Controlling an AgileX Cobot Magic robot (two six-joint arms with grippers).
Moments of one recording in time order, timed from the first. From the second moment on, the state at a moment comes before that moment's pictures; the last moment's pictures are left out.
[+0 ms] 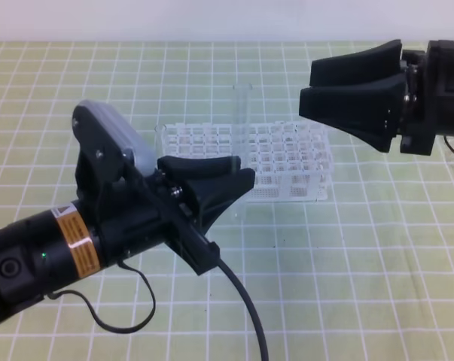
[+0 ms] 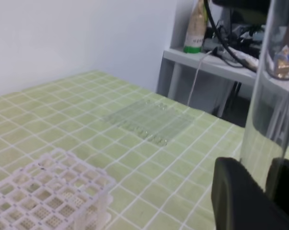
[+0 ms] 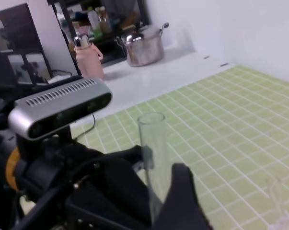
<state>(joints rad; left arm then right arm) -0.60 1.25 -0.61 0.87 -0.66 -0.81 0.16 1.41 -1.03 1.61 1.19 -1.63</state>
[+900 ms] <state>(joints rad) -0.60 1.25 -0.61 0.80 -0.75 -0.81 0.32 1.41 -1.03 1.73 0.96 -1.76</state>
